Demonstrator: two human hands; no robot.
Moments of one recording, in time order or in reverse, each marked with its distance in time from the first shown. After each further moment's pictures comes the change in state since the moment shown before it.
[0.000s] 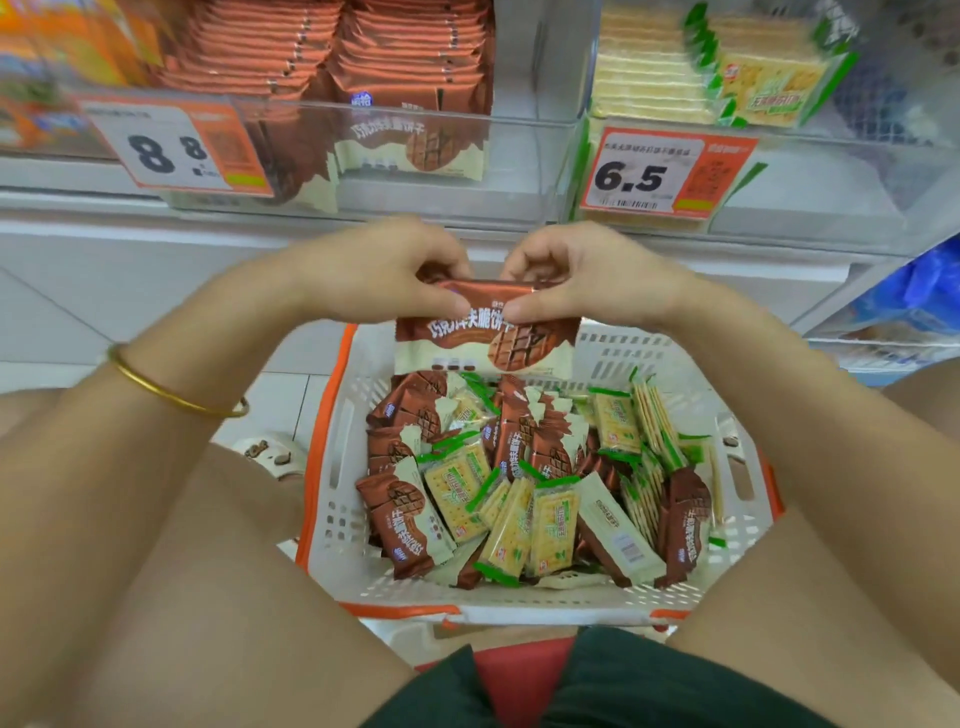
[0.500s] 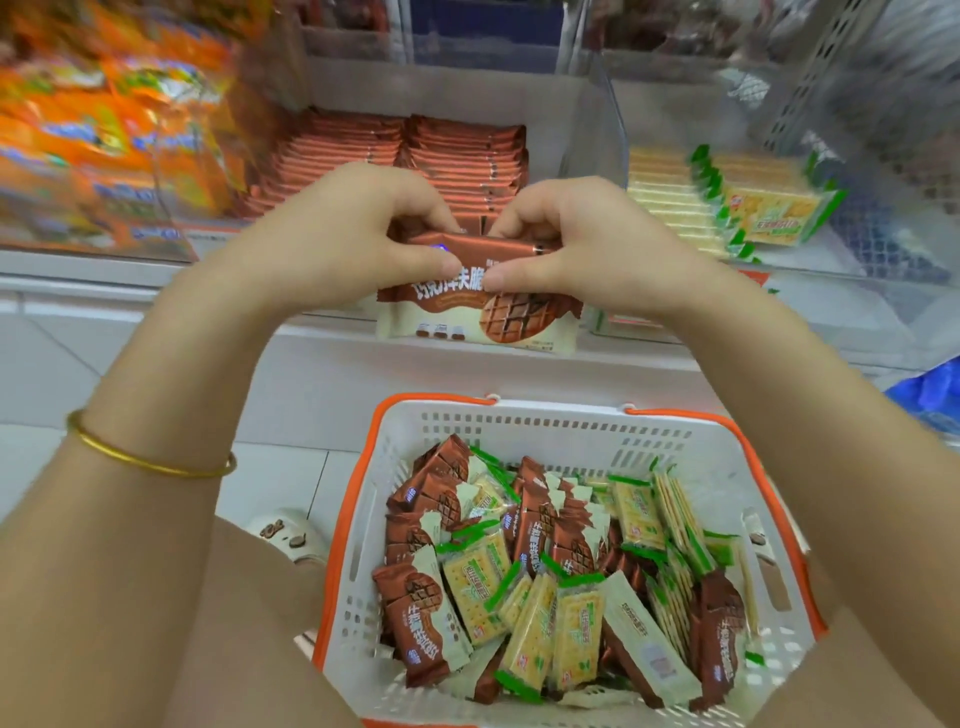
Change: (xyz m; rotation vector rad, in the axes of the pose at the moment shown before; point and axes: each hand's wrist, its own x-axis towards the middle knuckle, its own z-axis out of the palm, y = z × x) left_hand -0.021 0.007 -0.082 0.015 0.439 0.021; right_hand 0.034 -0.092 -0.026 -0.425 0.270 -0.271
